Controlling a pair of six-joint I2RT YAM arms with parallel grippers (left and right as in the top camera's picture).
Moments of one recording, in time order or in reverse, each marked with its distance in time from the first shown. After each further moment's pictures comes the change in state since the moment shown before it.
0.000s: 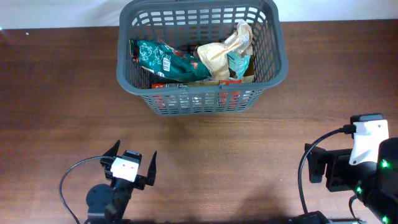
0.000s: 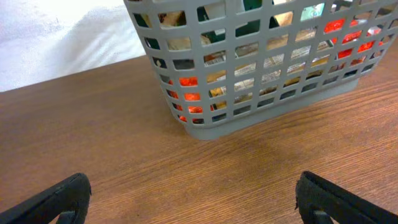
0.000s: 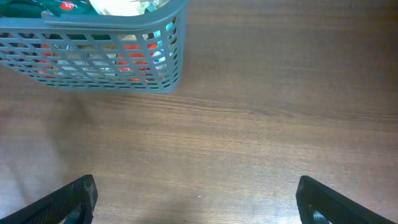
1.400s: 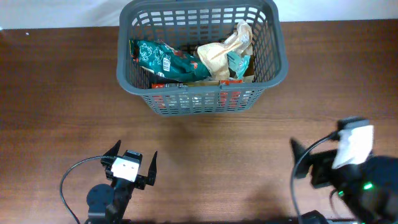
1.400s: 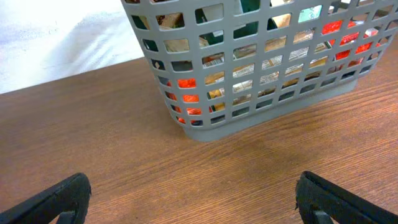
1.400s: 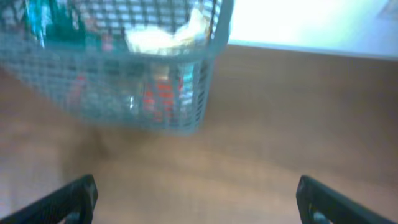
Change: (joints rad) left arm 0.000 -0.001 -0.006 0.011 0.007 0.000; right arm 0.134 -0.219 -0.358 0.377 0.039 -0.013
